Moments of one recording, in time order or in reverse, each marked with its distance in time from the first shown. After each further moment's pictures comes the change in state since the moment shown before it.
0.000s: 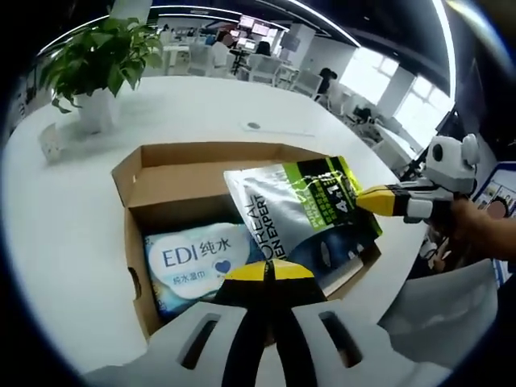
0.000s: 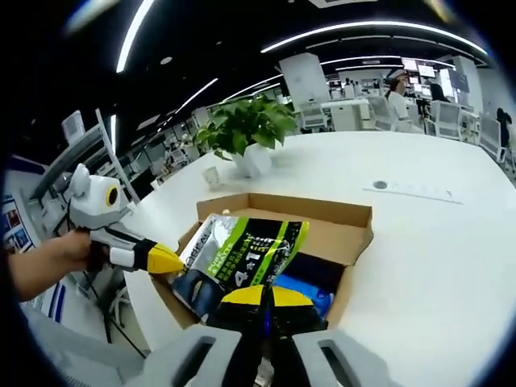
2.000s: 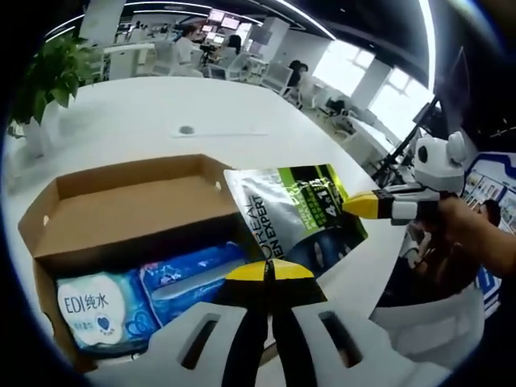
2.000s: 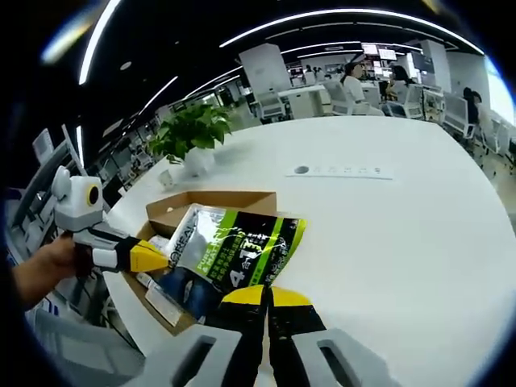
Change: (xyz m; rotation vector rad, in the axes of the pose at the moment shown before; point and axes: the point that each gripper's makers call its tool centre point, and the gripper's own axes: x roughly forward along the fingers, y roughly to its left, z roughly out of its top) left arm 0.083 -0.115 0.032 0.041 0.036 -0.139; right arm -0.086 -0.122 -0.013 0.109 0.066 -0.166
